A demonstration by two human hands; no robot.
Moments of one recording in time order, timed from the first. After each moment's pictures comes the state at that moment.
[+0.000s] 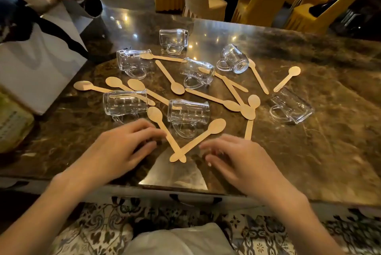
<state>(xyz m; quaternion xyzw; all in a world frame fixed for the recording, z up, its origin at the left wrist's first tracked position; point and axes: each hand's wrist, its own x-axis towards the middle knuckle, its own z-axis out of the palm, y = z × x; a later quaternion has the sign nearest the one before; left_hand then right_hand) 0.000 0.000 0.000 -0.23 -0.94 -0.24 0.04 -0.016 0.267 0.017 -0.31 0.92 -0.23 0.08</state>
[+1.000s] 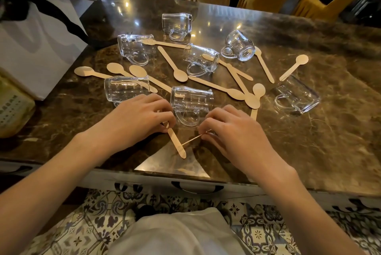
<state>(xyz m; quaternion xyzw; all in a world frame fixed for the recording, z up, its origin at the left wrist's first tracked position) -0.030 0.005 -0.011 -0.32 -0.94 -0.04 0.07 -0.029 0.248 0.009 -0.37 0.92 -0.11 -0.06</state>
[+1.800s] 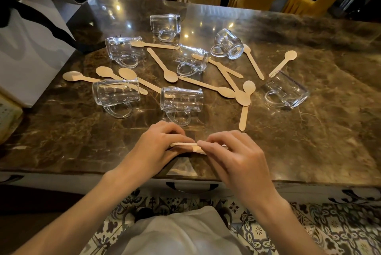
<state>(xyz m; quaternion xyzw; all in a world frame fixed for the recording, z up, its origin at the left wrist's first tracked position) 0.003 0.061 -0.039 -0.19 -0.93 -0.32 0.02 0.016 0.266 -0.012 -0.31 0.91 -0.20 -0.19</state>
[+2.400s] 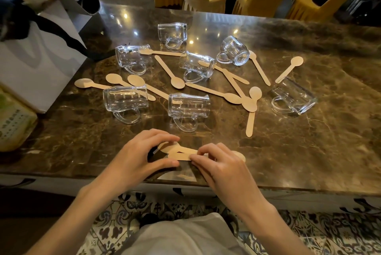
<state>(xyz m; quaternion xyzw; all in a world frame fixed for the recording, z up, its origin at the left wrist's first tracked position) 0.018 0.025 -0.036 -0.15 -0.91 -0.38 -0.02 0.020 0.250 -0.036 -0.34 0.92 -0.18 -0.09</state>
